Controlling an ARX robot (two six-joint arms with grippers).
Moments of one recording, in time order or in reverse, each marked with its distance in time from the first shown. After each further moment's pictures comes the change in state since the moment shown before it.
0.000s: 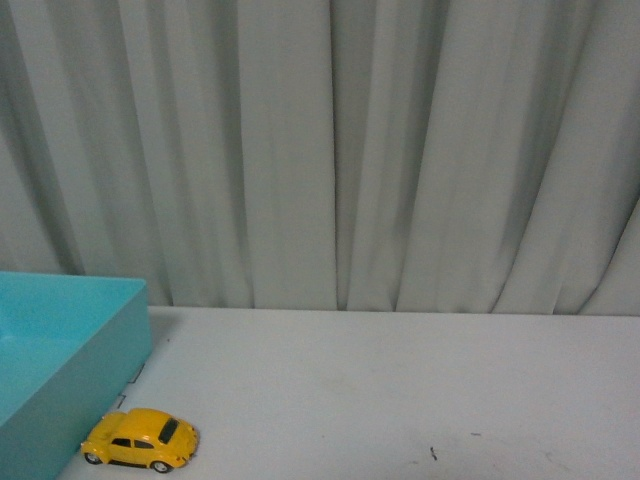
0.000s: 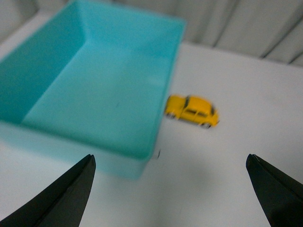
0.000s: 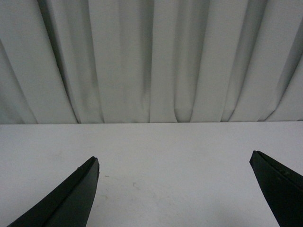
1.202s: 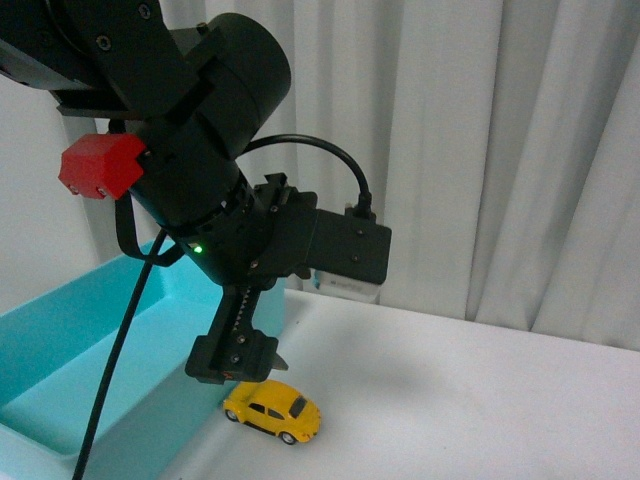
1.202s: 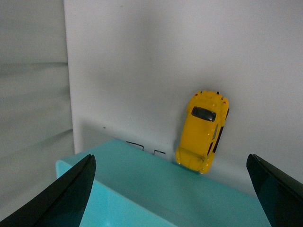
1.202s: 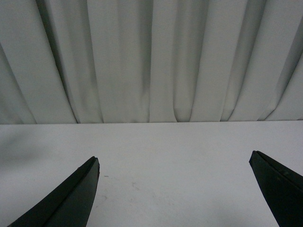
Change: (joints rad) left arm -0.136 1.485 0.968 -0.083 0.192 1.536; right arm 0.000 0.001 0.000 0.000 0.001 0.001
